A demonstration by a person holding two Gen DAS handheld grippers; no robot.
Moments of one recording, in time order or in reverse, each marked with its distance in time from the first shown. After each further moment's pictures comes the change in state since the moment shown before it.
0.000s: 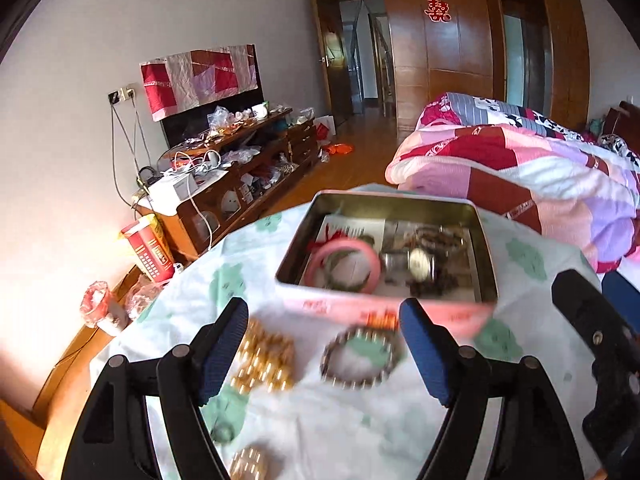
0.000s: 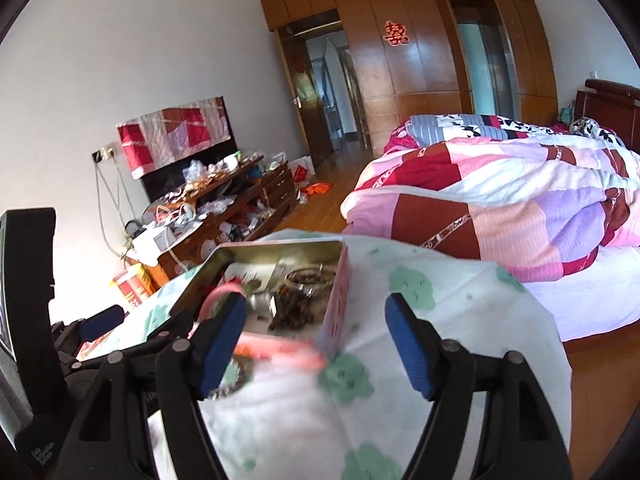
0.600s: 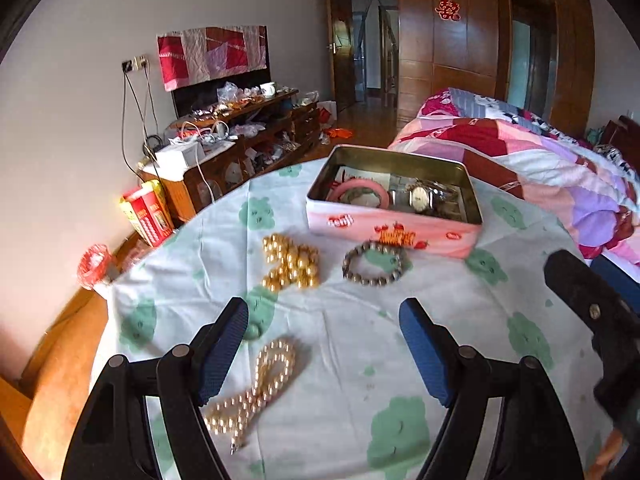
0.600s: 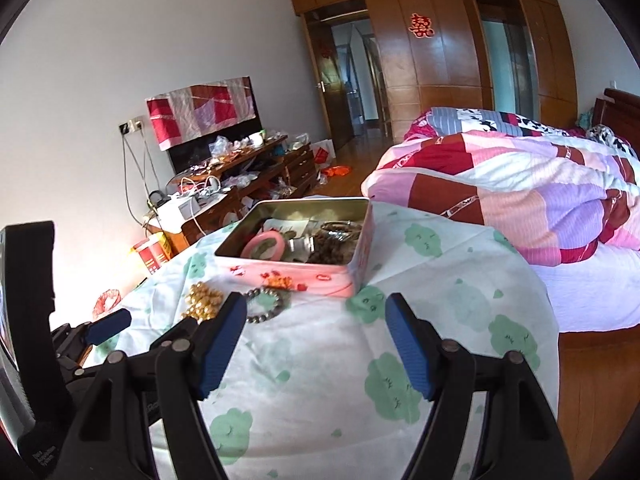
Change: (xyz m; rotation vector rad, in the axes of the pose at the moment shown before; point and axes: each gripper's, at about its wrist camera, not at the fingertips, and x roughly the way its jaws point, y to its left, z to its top) left arm -0.048 0.029 -0.068 -0.080 0.048 -0.066; right arm -0.050 0.020 -0.038 -0.067 0.055 0.060
